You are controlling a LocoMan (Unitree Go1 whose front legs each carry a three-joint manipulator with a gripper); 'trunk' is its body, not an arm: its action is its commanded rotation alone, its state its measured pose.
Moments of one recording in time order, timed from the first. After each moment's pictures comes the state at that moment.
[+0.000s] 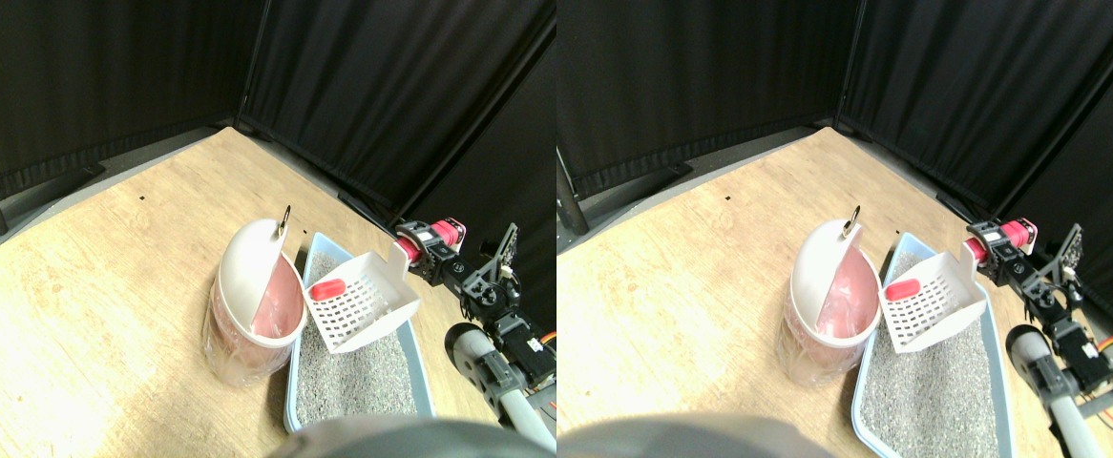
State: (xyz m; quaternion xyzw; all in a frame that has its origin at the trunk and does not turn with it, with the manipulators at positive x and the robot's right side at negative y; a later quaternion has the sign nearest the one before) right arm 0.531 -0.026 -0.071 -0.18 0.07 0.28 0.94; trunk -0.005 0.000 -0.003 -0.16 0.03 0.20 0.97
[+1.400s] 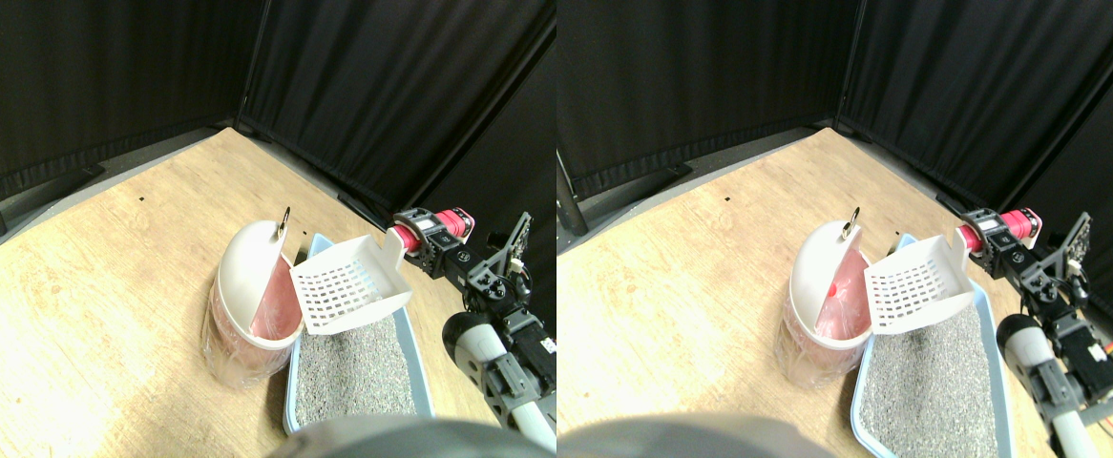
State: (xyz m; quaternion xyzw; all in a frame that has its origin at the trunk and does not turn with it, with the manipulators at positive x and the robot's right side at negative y) right arm 0.512 -0.004 -0.053 -0.22 0.04 0.28 0.93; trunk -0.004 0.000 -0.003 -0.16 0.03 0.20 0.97
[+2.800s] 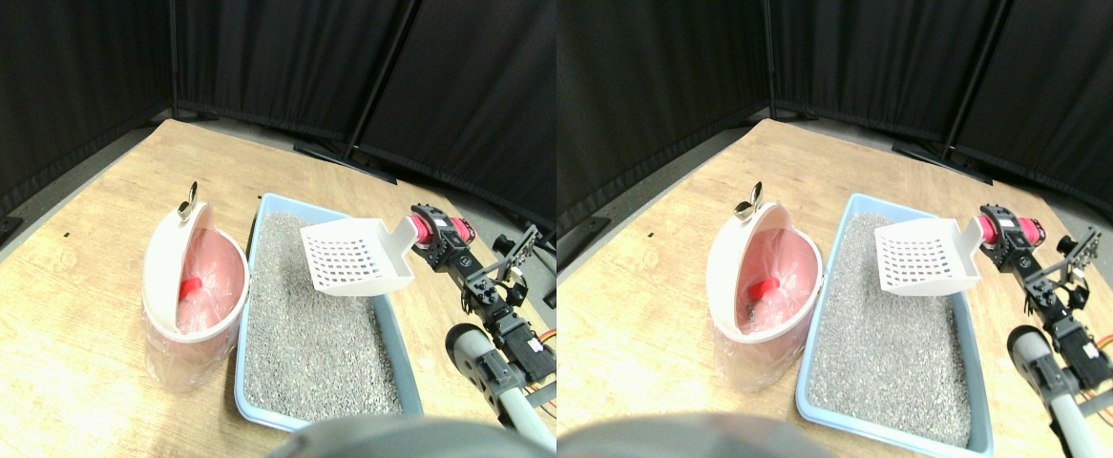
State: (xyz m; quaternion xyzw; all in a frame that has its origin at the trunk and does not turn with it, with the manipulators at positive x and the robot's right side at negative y) right arm 0.519 -0.157 -0.092 0.01 -0.01 0.13 0.99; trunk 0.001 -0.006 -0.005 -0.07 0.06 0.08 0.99
